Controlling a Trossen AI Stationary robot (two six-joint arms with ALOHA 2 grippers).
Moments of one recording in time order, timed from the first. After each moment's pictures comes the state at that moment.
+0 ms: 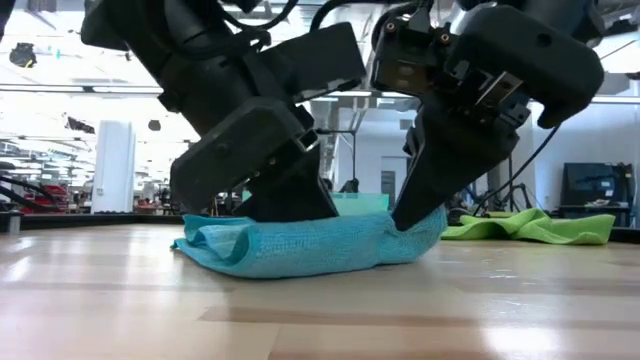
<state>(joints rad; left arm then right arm) -0.45 2.06 1.22 -0.09 -0.45 -0.24 0.42 1.86 1.04 -0.16 0.16 0.41</state>
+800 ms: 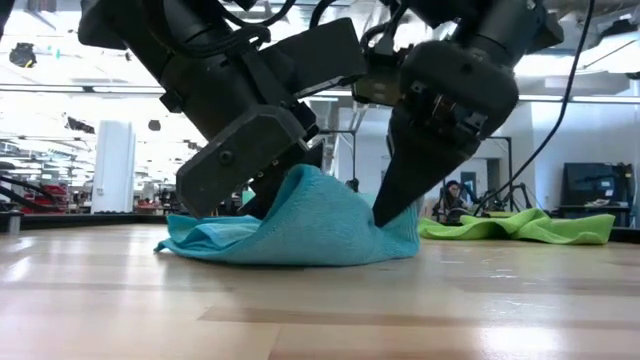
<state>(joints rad) -0.46 2.06 1.22 -0.08 -0.49 -0.20 0.33 1.87 1.07 -0.22 0.16 0.41</state>
